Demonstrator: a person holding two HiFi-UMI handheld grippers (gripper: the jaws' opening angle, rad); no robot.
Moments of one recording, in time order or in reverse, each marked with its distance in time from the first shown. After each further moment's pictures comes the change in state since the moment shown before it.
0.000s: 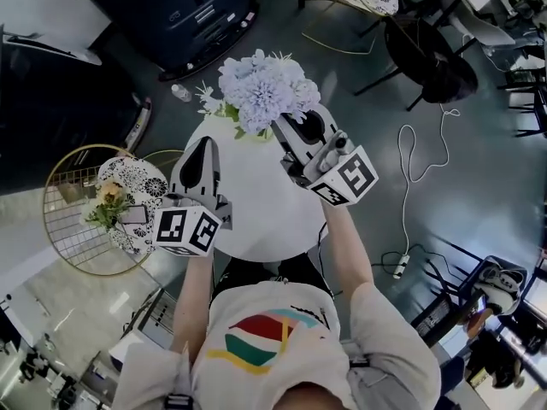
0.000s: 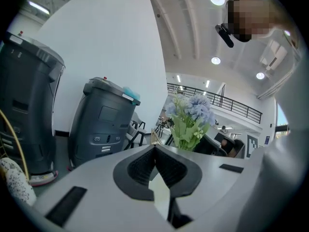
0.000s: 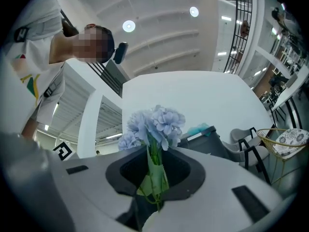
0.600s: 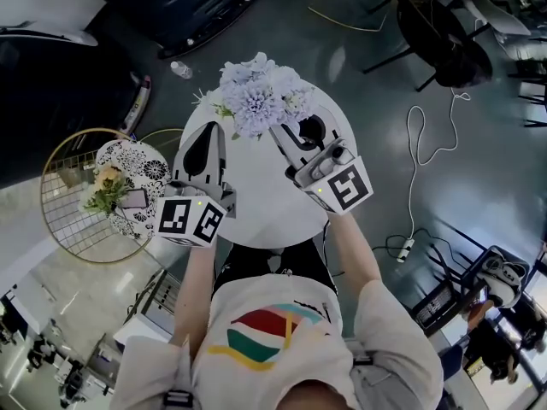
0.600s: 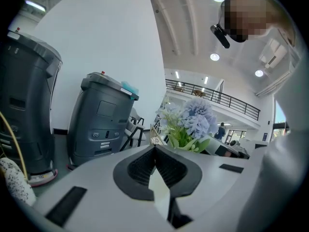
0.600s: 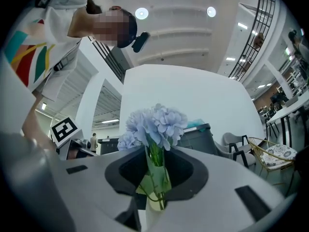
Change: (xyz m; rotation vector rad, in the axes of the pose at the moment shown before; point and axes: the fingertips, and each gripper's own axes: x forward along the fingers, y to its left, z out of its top) left arm 0.007 0.004 -0.025 0.016 0.041 -0.020; right arm -0.019 0.015 -0.051 -0.162 0.103 -0.065
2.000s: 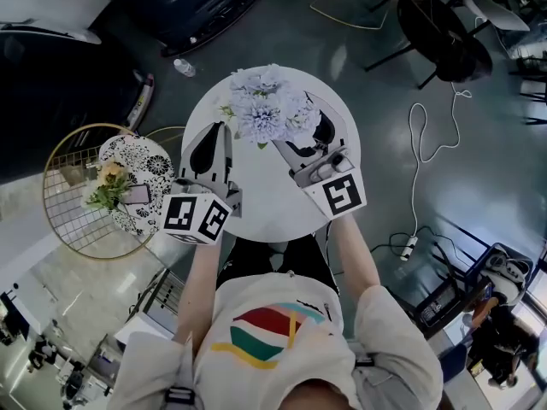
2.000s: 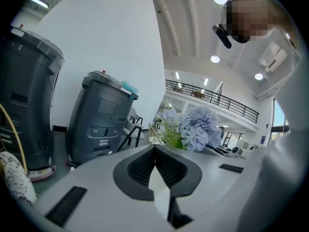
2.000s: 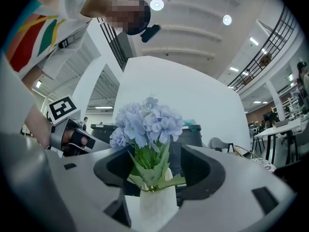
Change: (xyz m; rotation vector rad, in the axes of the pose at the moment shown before) left arm -0.016 -0.009 -0.009 -0.023 0.002 -0.017; right arm -0.023 0.009 -0.014 -0.147 0.071 -0.124
